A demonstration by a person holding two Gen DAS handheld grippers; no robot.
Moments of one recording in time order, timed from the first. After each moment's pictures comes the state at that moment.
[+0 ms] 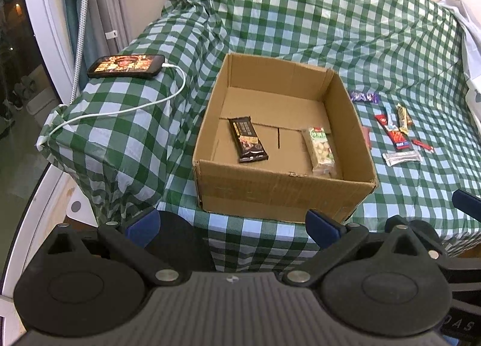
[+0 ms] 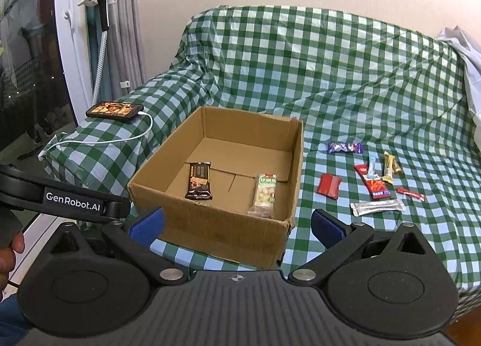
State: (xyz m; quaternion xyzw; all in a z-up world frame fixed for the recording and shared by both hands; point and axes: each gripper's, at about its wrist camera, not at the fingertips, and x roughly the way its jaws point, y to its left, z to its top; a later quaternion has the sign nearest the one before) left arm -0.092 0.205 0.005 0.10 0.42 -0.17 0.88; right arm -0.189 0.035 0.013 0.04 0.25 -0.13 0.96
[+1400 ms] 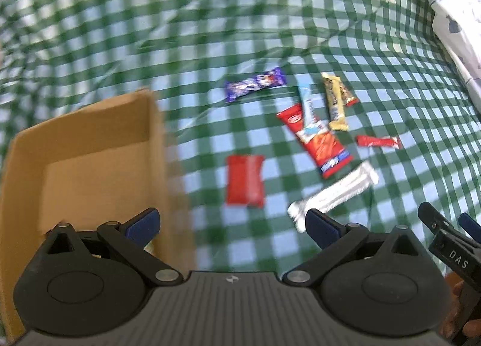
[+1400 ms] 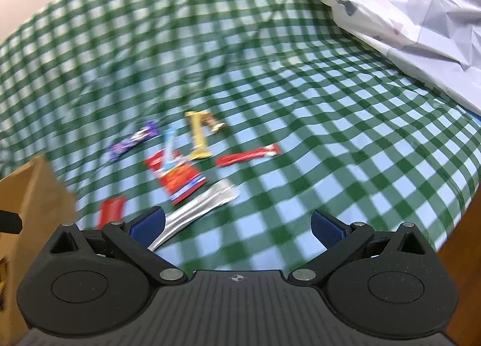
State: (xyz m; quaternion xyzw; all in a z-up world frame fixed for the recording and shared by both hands) left arm 0.028 -0.201 -0.076 0.23 0.48 -0.28 0.80; right arm -0.167 -0.325 -0.096 0.25 0.24 -0.38 0.86
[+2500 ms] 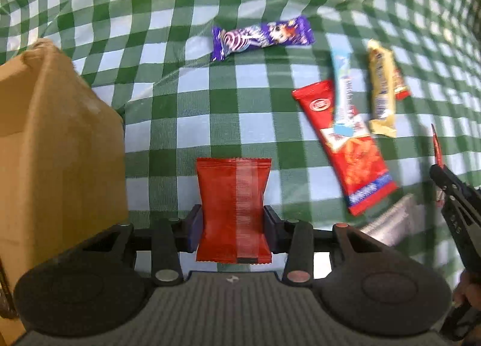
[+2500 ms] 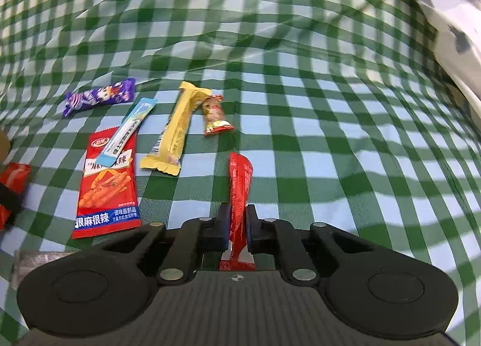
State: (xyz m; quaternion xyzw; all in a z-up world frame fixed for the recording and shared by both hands) left arm 0.100 -0.260 -0.181 0.20 0.57 -0.24 0.76; right arm -0.050 -0.462 -0.180 0.10 0.31 -0.28 0.90
